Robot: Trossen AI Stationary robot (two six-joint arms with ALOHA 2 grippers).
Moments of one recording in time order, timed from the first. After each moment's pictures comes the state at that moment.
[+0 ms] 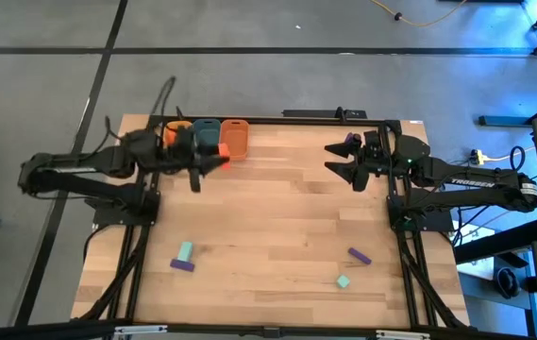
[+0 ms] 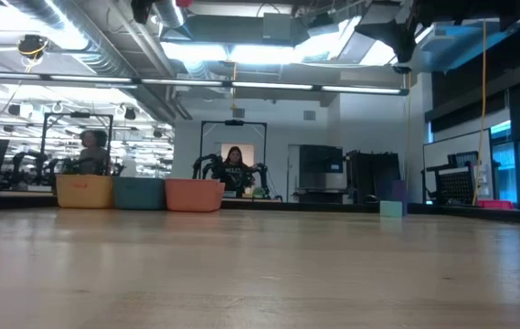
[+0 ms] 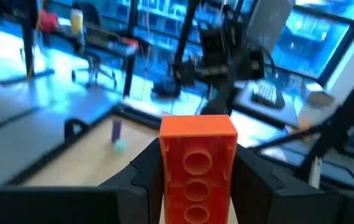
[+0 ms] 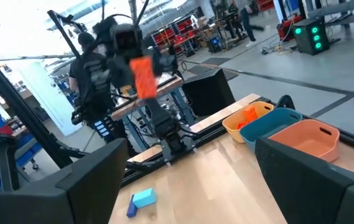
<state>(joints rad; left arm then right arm) 0.11 0.81 0.82 -0.01 -0.10 -0.27 -0.20 0.77 0.60 0.20 -0.07 0.46</state>
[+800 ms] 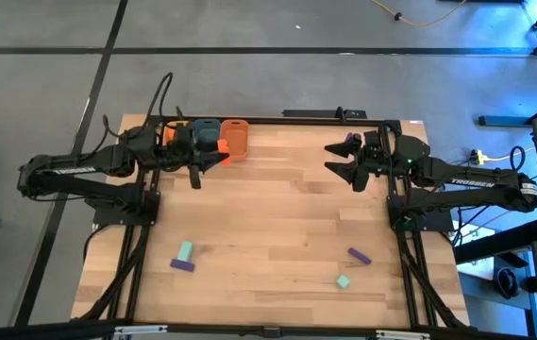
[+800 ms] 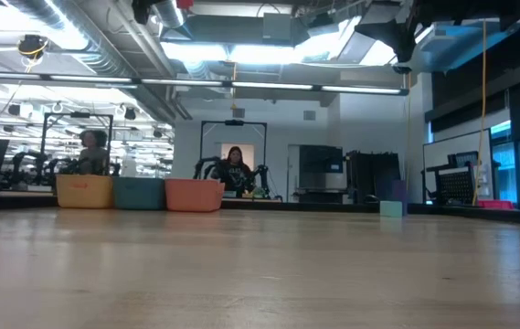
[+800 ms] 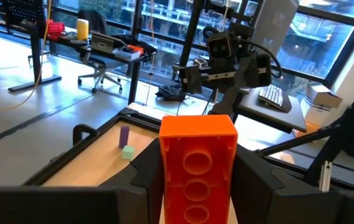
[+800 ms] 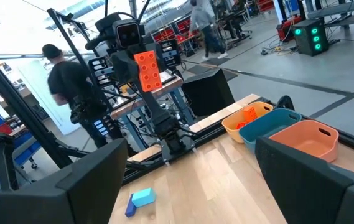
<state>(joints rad) 0.14 0.81 0.82 -0.01 -0.09 -0.25 -0.20 0.77 0.60 0.20 -0.07 0.46</state>
